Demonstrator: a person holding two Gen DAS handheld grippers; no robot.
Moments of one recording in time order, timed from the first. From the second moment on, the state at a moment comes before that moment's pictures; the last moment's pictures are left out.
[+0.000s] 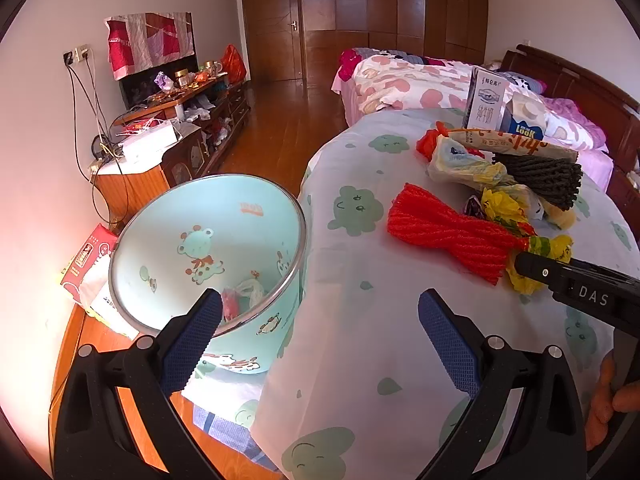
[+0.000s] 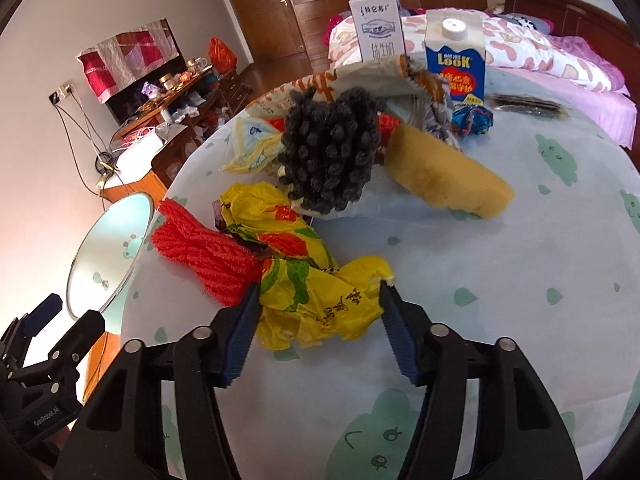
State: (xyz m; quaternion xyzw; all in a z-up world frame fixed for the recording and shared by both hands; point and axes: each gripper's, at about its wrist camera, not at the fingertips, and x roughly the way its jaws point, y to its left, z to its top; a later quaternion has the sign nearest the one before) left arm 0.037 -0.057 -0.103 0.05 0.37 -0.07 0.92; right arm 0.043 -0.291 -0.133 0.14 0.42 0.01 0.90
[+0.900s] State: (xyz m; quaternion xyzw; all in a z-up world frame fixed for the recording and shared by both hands) left arm 0.070 -0.150 -0.103 0.03 0.37 -0.10 0.92; right arm -0.015 -0.350 -0.064 0.11 0.25 -0.09 0.96
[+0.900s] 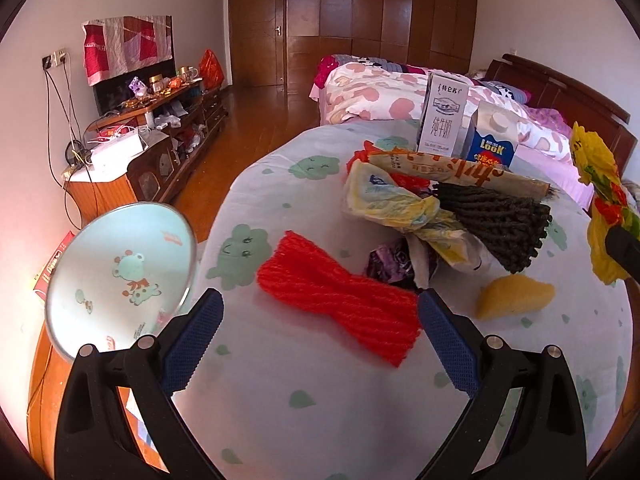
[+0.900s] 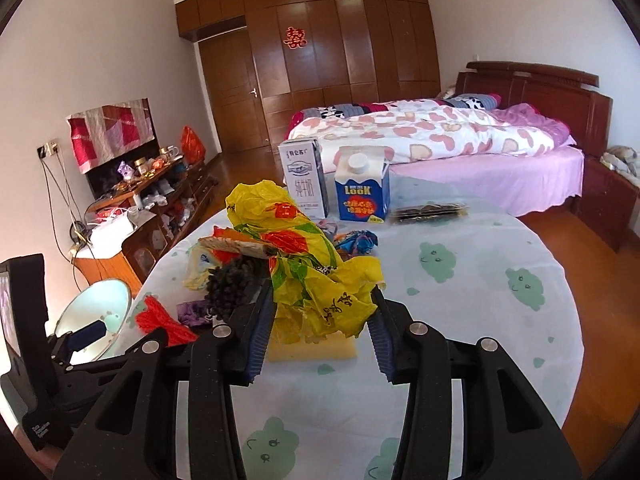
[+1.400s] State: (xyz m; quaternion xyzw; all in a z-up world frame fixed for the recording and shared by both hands) left arm 0.082 -0.172 -0.132 0.03 0.42 -0.12 0.90; right arm -0.018 -0.349 -0.074 0.13 0.26 -0.08 0.95
